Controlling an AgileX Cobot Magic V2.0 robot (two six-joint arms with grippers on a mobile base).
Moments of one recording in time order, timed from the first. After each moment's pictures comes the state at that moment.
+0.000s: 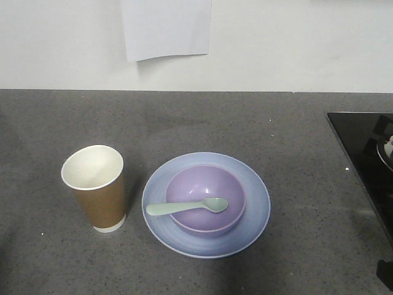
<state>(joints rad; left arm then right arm) 0.04 -0.01 0.02 -0.13 0.05 0.21 0.19 0.47 -0.40 -0.04 0.36 -0.15</state>
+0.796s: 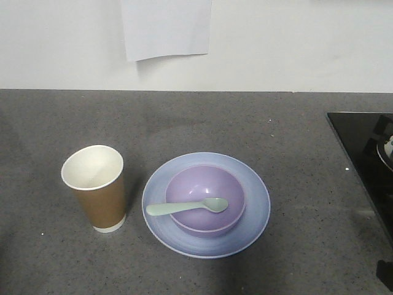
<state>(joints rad) 0.05 -0.01 0.02 0.14 0.06 -0.13 0.19 0.47 -0.40 -0.04 0.36 -0.15</state>
